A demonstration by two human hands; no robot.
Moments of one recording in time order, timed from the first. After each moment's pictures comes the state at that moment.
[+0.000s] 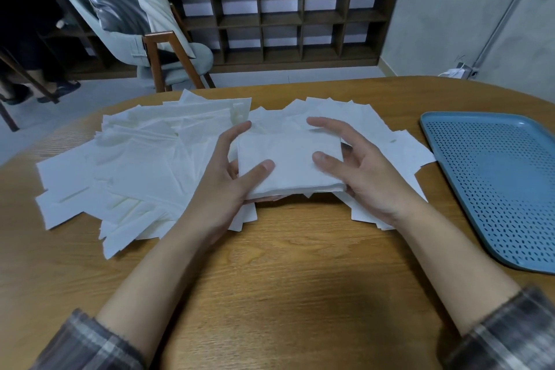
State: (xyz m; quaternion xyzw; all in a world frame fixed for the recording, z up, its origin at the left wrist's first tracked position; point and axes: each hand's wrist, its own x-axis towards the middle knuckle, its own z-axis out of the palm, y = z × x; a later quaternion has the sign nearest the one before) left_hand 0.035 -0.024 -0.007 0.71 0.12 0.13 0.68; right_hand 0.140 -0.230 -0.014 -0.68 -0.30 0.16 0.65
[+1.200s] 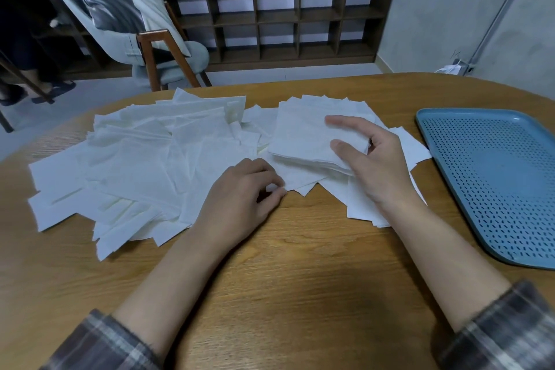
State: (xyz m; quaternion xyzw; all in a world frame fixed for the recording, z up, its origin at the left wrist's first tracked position) left_hand 0.054 -0.016 -0.057 0.95 -0.05 0.21 0.23; right_hand 0.150 -0.234 -0.019 -0.75 -0.22 -0.04 0.62
